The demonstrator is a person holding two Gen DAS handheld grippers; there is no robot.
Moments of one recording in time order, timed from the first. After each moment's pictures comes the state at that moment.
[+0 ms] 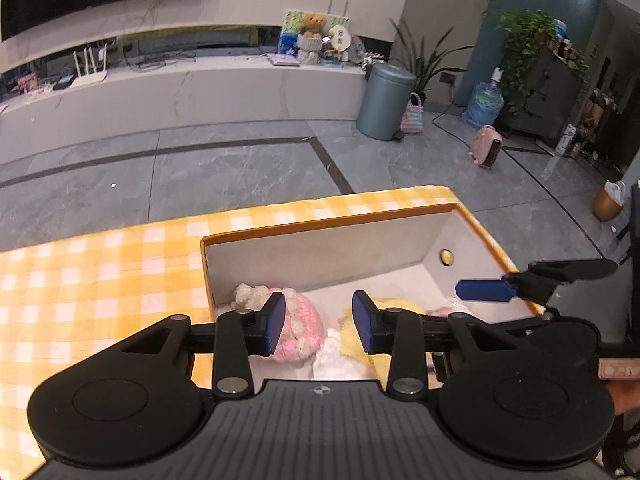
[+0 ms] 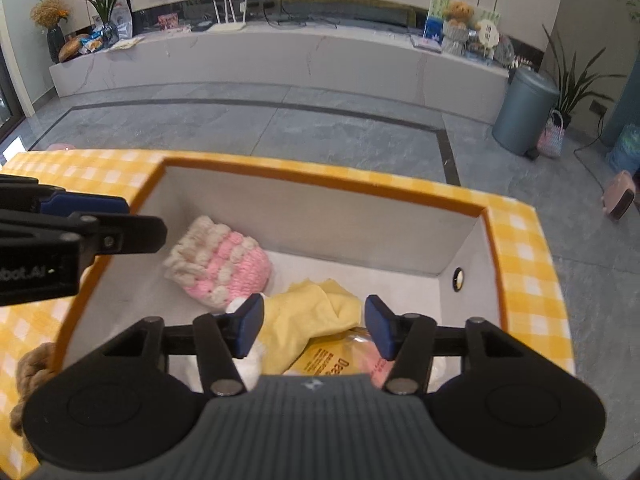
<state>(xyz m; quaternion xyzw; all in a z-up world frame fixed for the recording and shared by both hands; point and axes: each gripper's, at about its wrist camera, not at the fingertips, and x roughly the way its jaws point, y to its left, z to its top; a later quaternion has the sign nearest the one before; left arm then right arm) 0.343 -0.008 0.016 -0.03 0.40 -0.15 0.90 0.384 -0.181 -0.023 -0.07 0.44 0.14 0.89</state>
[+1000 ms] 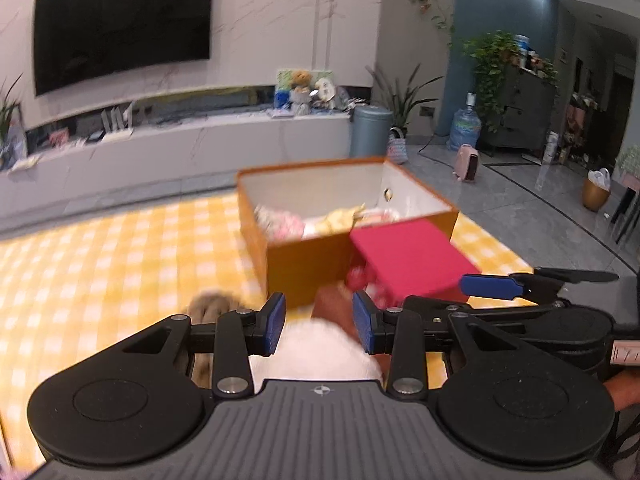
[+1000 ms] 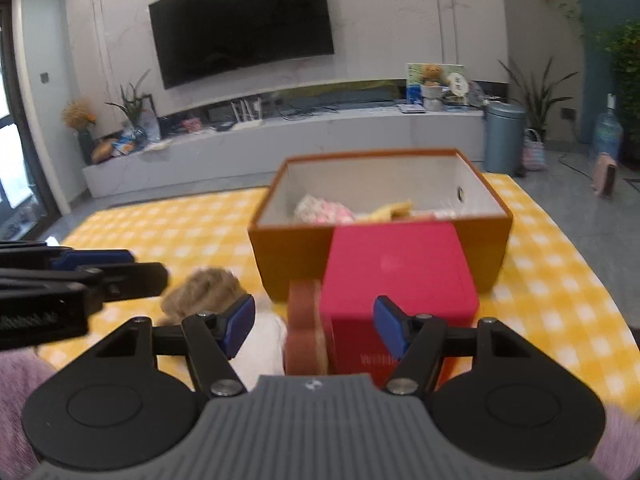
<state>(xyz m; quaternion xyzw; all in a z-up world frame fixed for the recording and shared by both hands) 0.097 0.005 0.006 0.01 0.31 -0.13 0.94 0.095 -0.177 -0.025 0.04 0.31 0.14 0.94</state>
